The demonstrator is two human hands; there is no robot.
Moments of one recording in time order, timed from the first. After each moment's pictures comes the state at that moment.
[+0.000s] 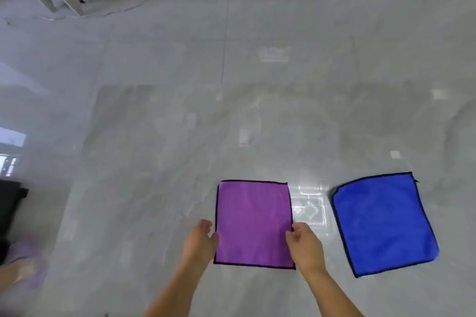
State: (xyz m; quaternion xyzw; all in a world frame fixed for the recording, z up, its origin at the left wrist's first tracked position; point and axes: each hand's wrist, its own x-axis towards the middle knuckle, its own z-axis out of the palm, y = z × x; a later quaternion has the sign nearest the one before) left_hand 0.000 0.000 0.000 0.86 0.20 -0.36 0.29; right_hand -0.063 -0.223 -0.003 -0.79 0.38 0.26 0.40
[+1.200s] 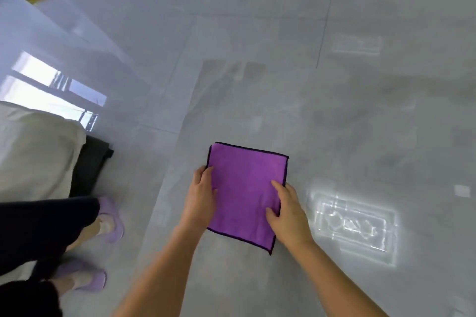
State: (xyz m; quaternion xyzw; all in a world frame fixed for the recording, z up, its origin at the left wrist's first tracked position) left_hand 0.127 0.235 -0.032 0.95 0.13 -0.16 0.25; right_hand 0.092 0.032 -0.048 -0.84 0.09 0.23 0.49
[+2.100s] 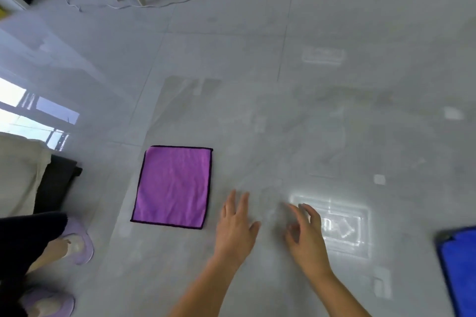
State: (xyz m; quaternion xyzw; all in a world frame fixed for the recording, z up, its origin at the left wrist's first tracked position) left_hand 0.069 0.087 -0.021 0.94 0.05 -0.24 0.23; right_hand 0.031 -0.078 -0.032 -0.84 0.18 0.18 0.47
